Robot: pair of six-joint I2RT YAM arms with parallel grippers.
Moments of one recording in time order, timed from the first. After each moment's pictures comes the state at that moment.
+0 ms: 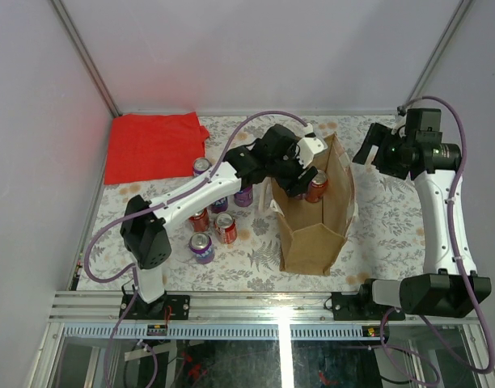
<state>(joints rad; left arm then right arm) -0.84 1.85 1.75 -0.55 0.26 0.16 -0.07 1.31 1.48 -1.04 -0.17 0.30</state>
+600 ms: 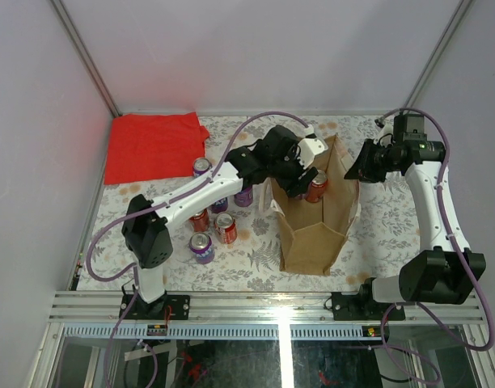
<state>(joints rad) -0.84 1.85 1.75 -0.55 0.24 0.17 -0.07 1.38 1.40 -1.03 -0.45 0.25</state>
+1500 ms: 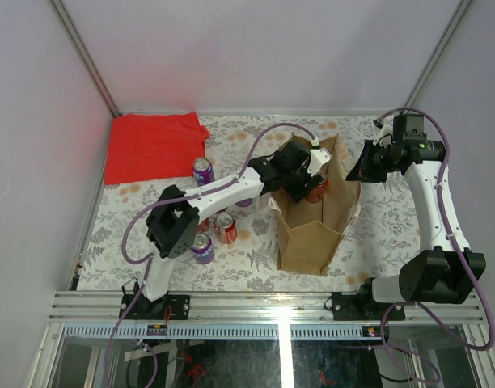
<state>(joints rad) -0.86 2.05 1.75 -0.46 0.06 0.13 -0.07 1.38 1.41 -1.06 -0.44 0.21</state>
